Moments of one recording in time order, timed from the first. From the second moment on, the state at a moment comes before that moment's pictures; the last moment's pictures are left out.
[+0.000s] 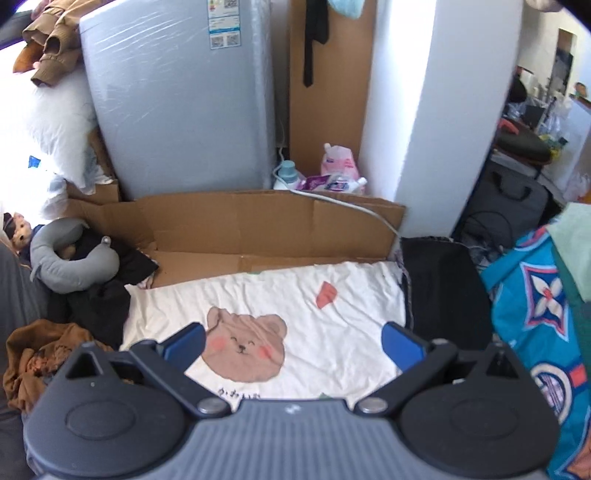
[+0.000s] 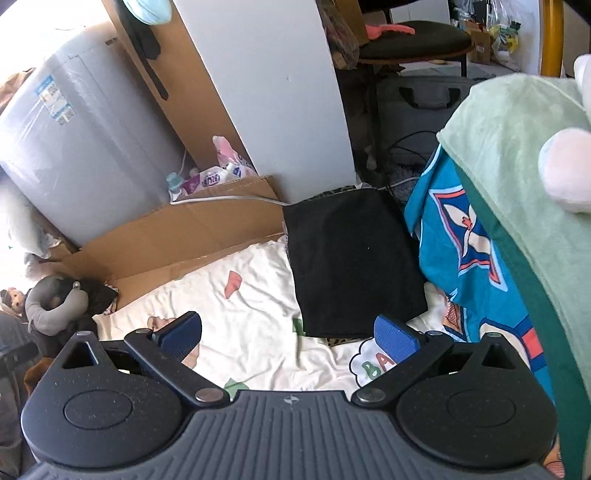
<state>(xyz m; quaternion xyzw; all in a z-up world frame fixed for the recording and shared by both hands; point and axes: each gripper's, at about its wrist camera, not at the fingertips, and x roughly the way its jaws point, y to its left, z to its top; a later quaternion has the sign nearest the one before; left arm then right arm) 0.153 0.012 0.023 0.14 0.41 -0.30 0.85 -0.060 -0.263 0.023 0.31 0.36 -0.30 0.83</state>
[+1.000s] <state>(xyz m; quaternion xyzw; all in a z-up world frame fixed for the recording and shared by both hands) 0.047 0.099 0.007 0.08 0.44 -0.23 0.87 -0.103 -0.128 0.047 0.20 0.38 -0.20 0.88</state>
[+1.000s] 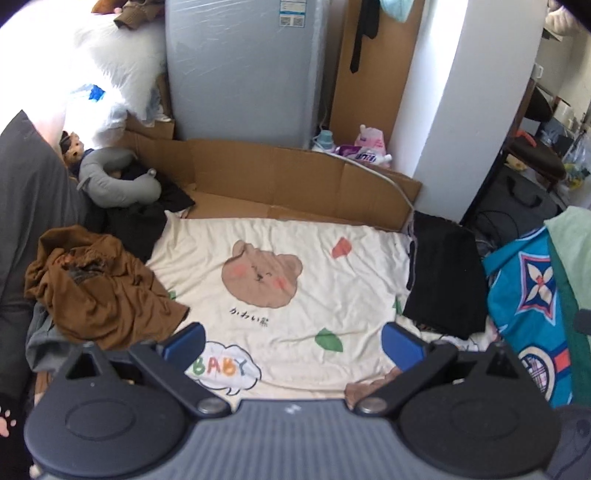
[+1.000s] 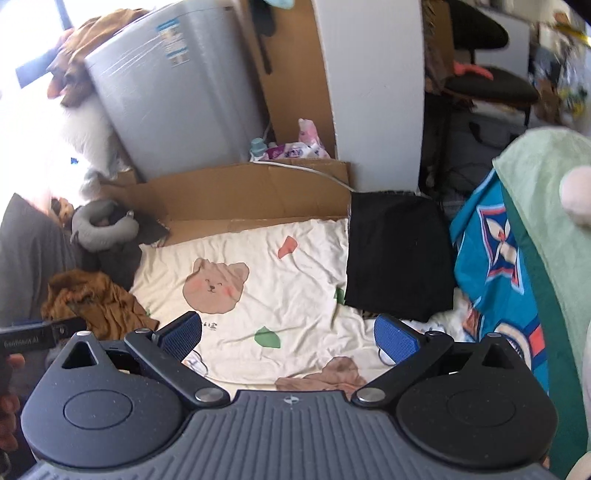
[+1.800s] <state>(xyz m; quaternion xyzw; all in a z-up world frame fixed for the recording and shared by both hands) 0.000 0.077 -0.037 0.12 0.43 -0.17 0.88 -0.090 -0.108 -0.003 0.20 0.41 -0.18 0.87</state>
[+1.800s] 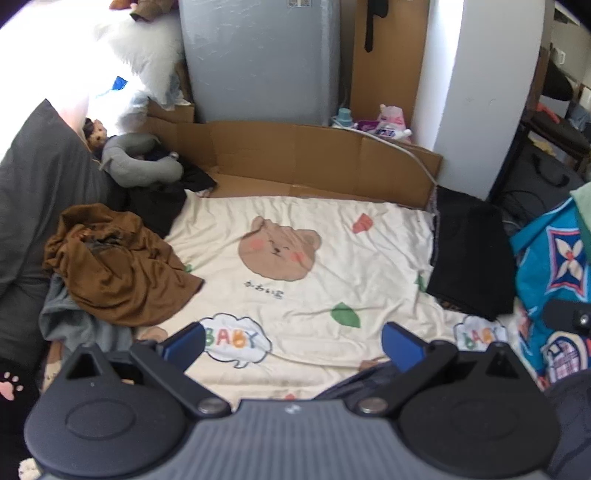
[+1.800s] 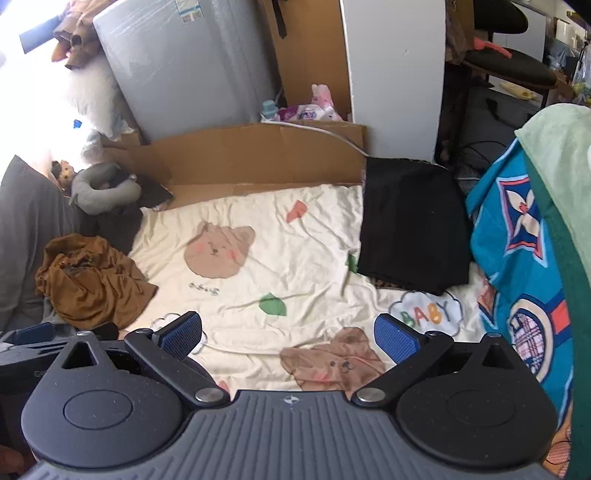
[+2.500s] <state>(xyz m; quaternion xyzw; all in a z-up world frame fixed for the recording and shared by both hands) 0.009 0.073 -0.044 0.13 0.42 -0.18 0.88 -0.074 -0.107 -0.013 0.19 0.44 -0.16 0.86</state>
